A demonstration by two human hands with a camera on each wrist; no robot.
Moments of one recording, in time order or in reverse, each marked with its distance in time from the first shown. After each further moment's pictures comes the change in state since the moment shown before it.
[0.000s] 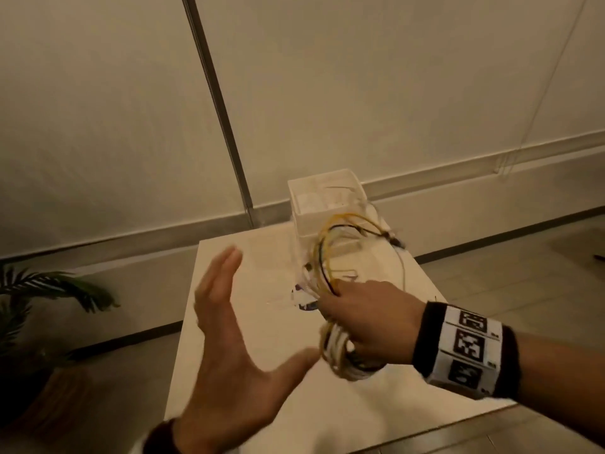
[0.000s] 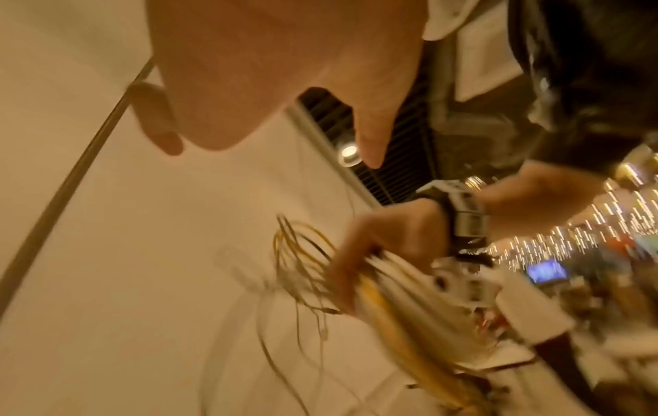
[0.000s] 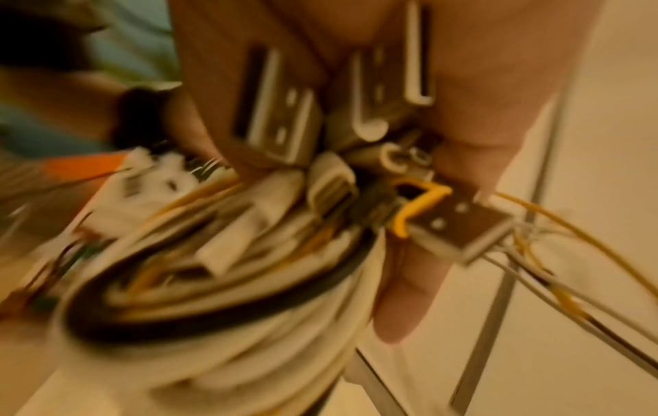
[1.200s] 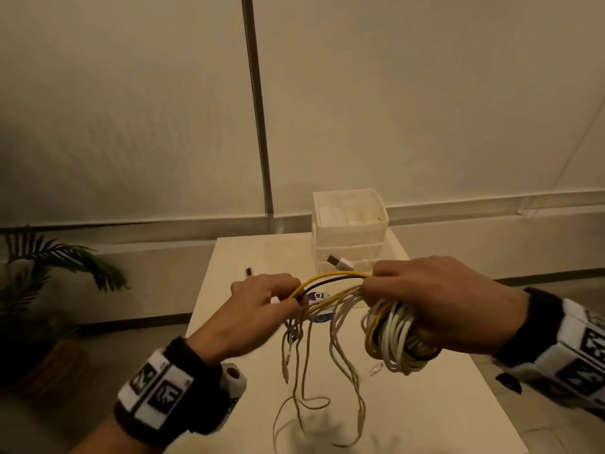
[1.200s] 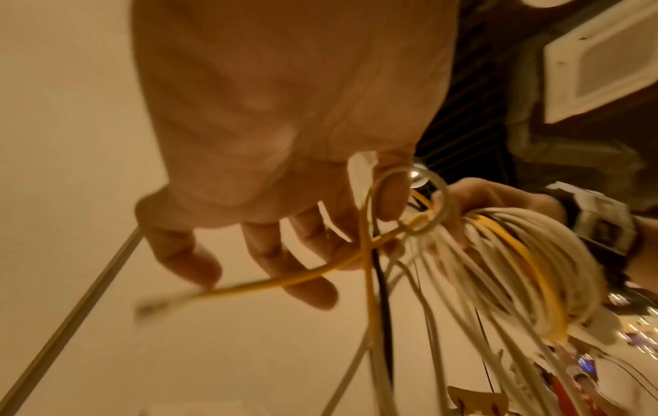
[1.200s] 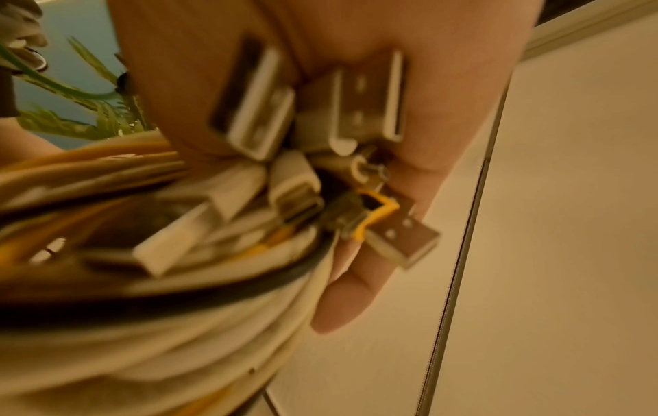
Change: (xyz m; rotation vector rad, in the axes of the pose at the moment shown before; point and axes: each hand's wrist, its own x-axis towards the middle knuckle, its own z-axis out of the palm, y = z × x) left_hand 0.050 -0.031 -0.025 -0.022 -0.415 -0.189; right_hand -0.028 0.007 -0.069 -0.163 0.054 -0.180
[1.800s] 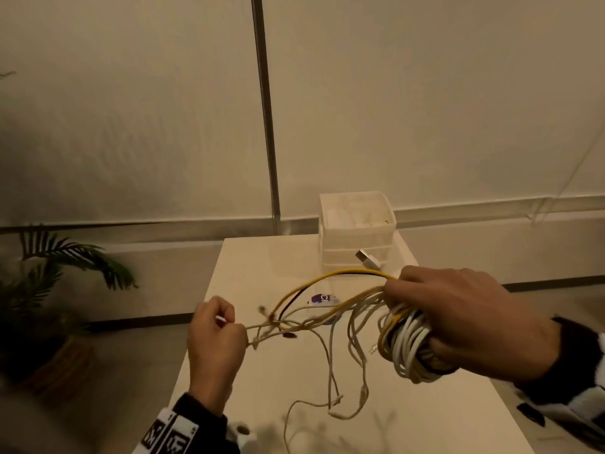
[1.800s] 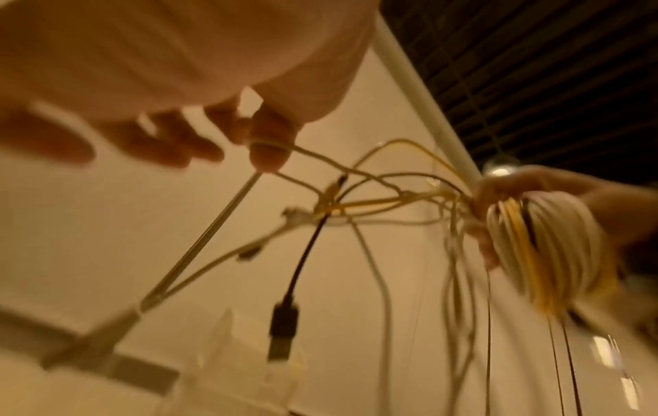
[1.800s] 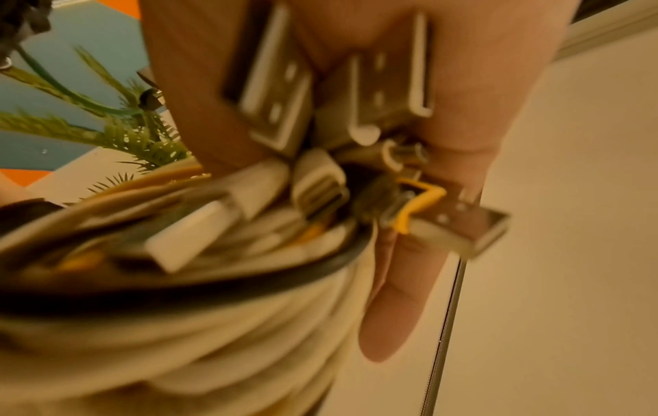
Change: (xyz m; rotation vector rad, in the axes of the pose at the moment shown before) left_hand -0.034 -0.046 0.033 -0.418 0.763 -0.579; right_hand -0.015 -0.010 0.005 0.007 0.027 0.172
